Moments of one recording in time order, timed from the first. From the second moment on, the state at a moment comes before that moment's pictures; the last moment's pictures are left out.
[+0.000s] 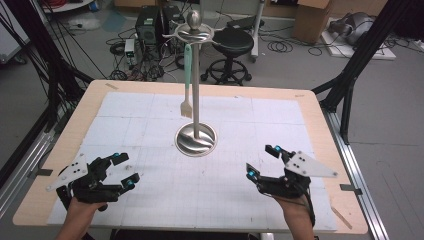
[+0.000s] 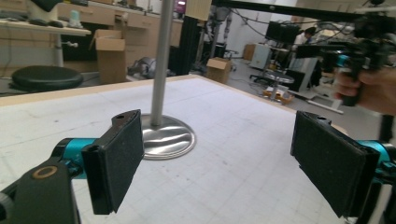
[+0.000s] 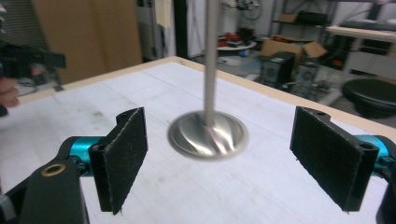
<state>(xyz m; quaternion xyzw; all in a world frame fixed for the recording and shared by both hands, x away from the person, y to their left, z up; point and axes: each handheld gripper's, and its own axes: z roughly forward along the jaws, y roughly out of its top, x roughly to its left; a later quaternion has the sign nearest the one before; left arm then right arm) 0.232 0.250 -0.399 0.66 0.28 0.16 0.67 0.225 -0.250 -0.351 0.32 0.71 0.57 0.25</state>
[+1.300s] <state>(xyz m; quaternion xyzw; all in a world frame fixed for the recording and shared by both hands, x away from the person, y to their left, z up) 0.228 0.253 -0.407 0.67 0.30 0.17 0.66 0.195 -0.296 -0.391 0.39 0.69 0.54 0.26</state>
